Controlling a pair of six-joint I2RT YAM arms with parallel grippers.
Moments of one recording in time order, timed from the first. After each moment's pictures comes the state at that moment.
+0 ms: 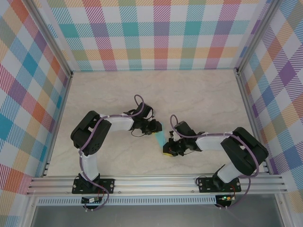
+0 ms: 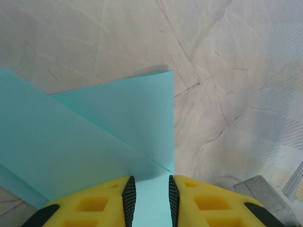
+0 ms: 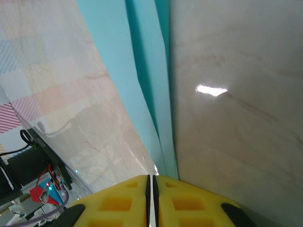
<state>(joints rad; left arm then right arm) -0.65 1.91 1.04 -0.13 0.45 -0.79 0.71 1.52 0.50 -0.03 -0.63 0.94</state>
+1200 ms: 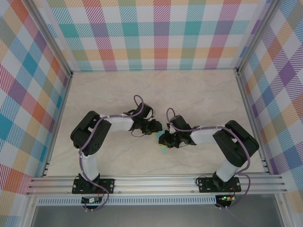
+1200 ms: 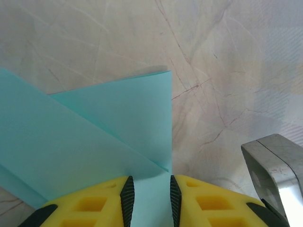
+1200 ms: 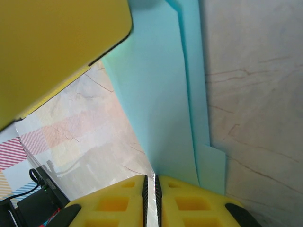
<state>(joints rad) -0.65 1.90 1.03 -0.11 0.45 -0.82 0.69 1.66 0.63 0.06 -0.54 0.97</state>
